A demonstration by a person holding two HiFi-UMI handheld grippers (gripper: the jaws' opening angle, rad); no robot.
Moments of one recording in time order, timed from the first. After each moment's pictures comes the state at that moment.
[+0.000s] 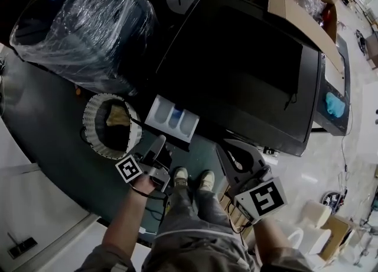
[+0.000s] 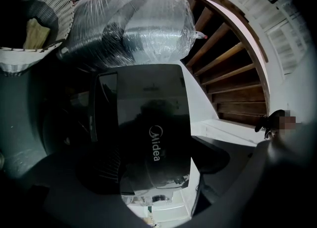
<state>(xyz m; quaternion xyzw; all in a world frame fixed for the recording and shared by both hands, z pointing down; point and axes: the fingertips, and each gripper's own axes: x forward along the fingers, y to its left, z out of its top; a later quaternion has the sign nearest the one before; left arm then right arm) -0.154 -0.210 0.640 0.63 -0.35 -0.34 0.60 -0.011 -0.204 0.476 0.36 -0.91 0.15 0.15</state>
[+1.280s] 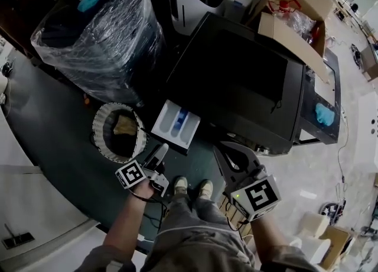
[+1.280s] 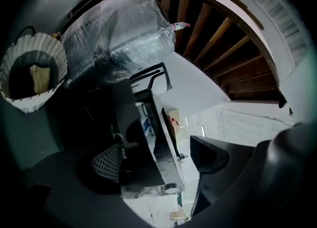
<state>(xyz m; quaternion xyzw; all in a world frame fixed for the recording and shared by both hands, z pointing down) -0.177 -0.164 0.598 0.67 -0.44 -0.21 0.56 -0.018 -0.166 0.409 0.35 -0.92 0.11 0.15</state>
